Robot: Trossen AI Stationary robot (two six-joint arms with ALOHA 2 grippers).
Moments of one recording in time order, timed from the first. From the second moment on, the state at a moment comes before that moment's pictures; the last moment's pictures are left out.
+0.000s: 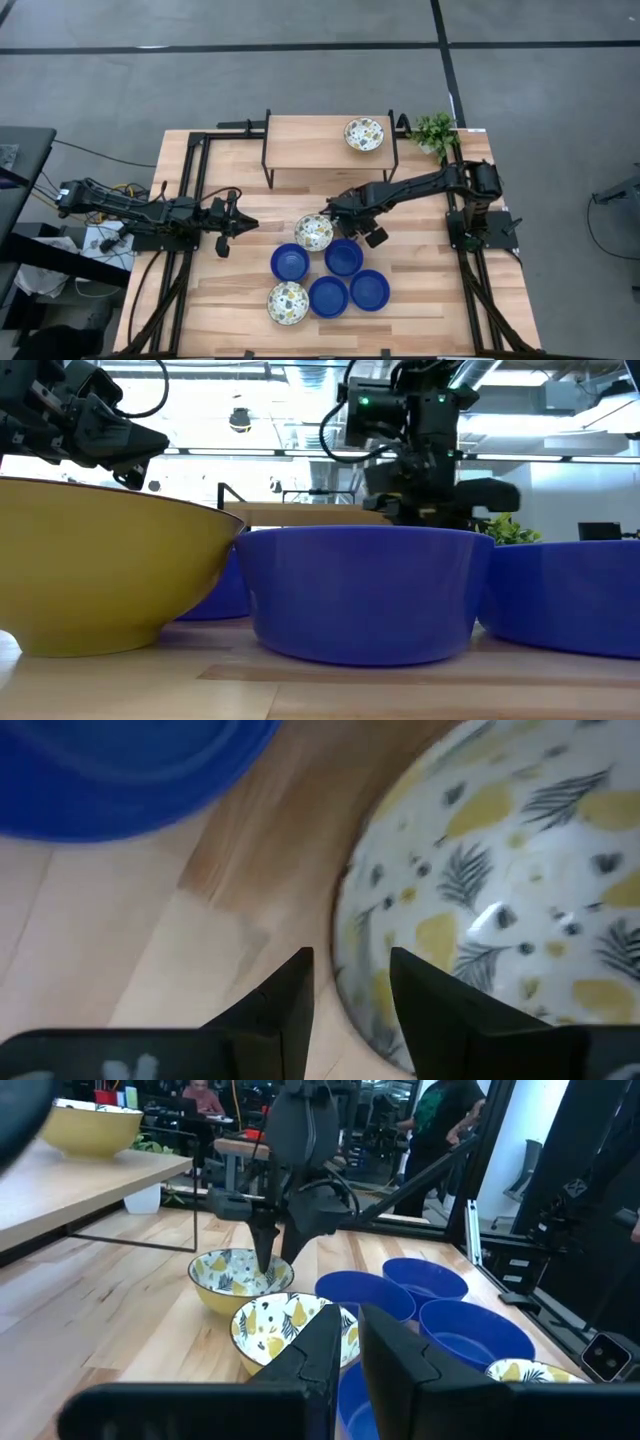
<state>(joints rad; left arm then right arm) -0.19 0.27 0.01 0.37 -0.13 -0.11 0.01 1.88 1.28 -0.89 0.08 -0.61</state>
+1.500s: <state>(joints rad) -0.19 0.34 0.01 0.40 -0.13 -0.11 0.13 1.75 1.52 -1.09 -0.09 -0.47</state>
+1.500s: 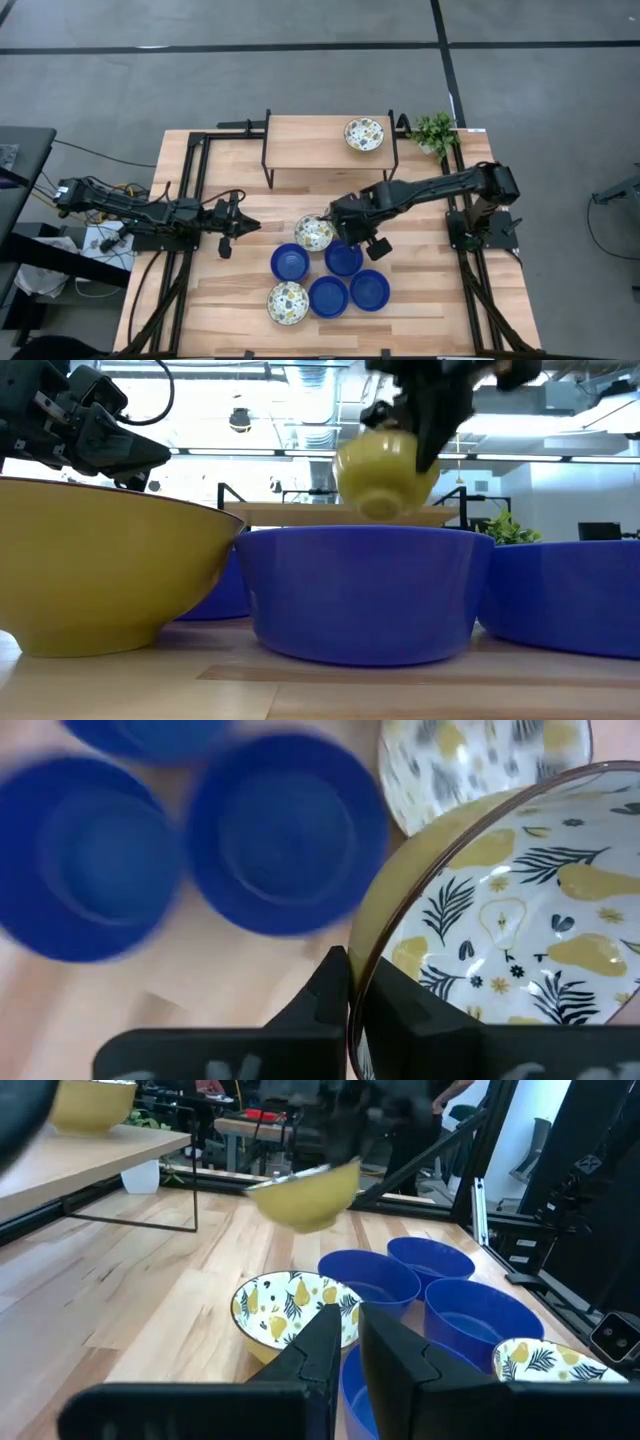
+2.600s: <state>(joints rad) -0.19 0.34 0.01 0.46 -0.13 -0.11 0.07 1.56 1.55 -0.60 -0.89 -0.05</state>
